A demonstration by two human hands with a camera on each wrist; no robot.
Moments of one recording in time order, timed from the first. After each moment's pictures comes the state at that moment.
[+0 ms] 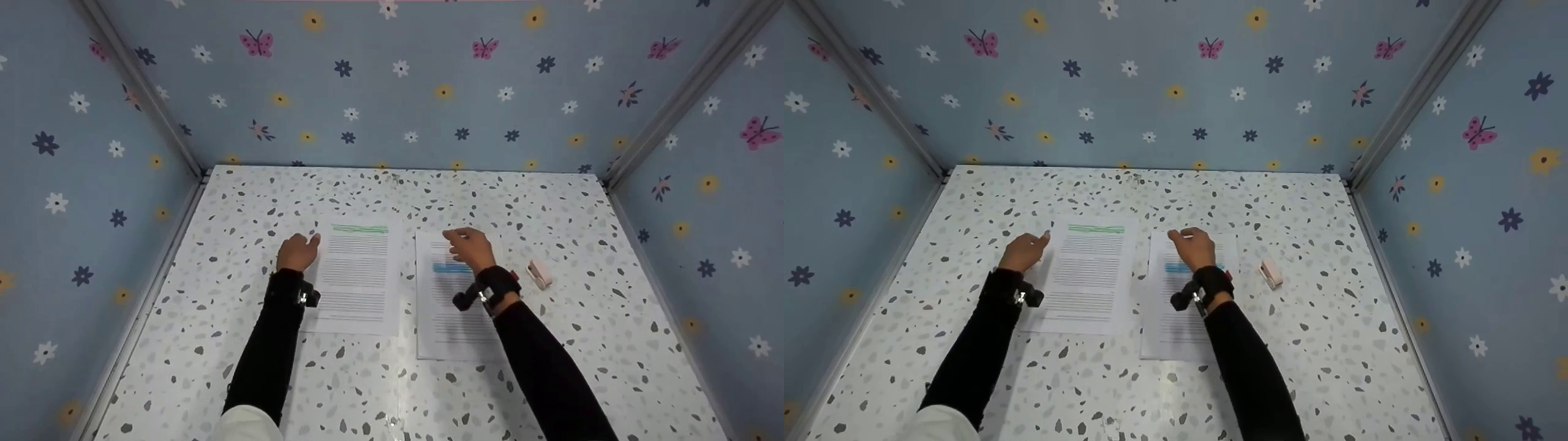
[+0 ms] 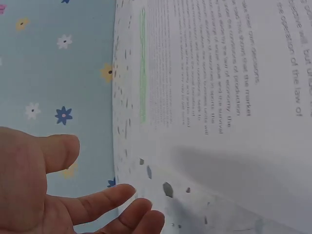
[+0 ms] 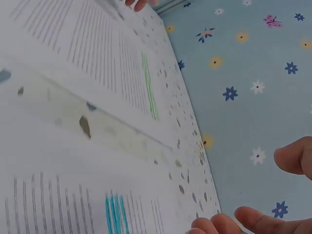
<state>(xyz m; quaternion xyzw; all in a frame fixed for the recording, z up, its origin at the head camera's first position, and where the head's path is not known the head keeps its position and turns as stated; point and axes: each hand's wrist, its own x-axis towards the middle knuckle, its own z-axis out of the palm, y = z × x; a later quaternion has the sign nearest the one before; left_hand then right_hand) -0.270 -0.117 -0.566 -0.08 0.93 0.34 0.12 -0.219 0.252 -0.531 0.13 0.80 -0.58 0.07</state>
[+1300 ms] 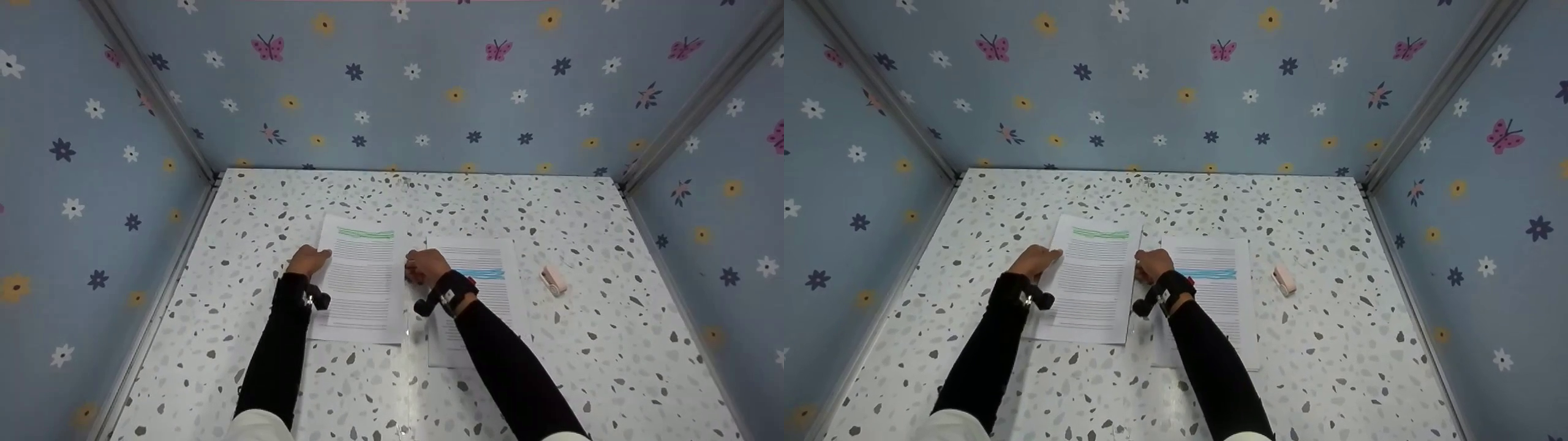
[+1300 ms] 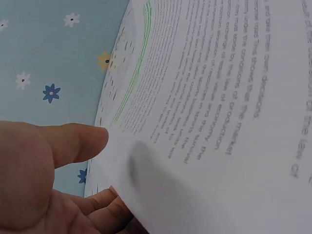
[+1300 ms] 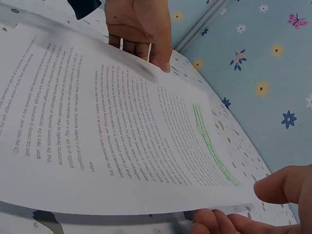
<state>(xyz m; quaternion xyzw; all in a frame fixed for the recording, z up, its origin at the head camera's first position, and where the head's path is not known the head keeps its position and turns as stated) -0.281 -0.130 -0.582 -0.12 0.87 0.42 0.23 -0.246 0.157 -0.575 0.20 0.68 -0.67 0.22</state>
